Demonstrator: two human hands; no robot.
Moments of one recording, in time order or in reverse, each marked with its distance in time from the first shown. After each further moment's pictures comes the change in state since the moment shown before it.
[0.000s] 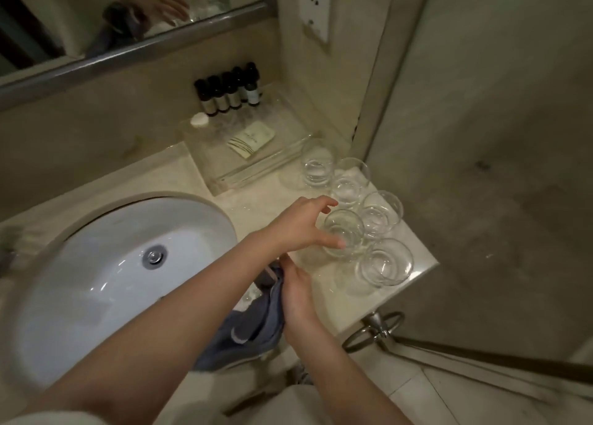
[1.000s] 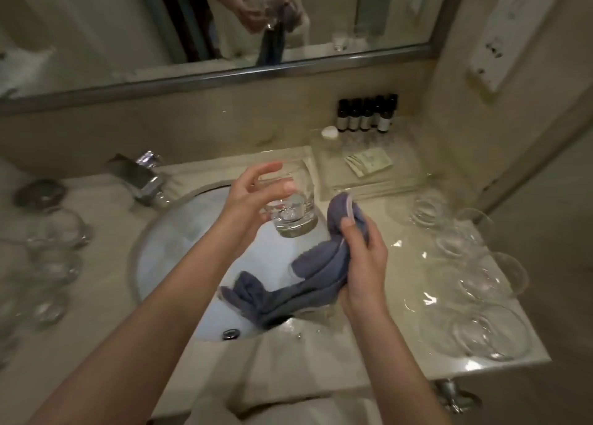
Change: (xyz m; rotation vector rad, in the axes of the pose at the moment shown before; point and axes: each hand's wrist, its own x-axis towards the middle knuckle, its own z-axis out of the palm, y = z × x) left_hand -0.180 -0.062 -0.108 -1.063 0.855 -0.181; right_hand -0.035 -0.042 0.067 0.142 -0.261 -0.433
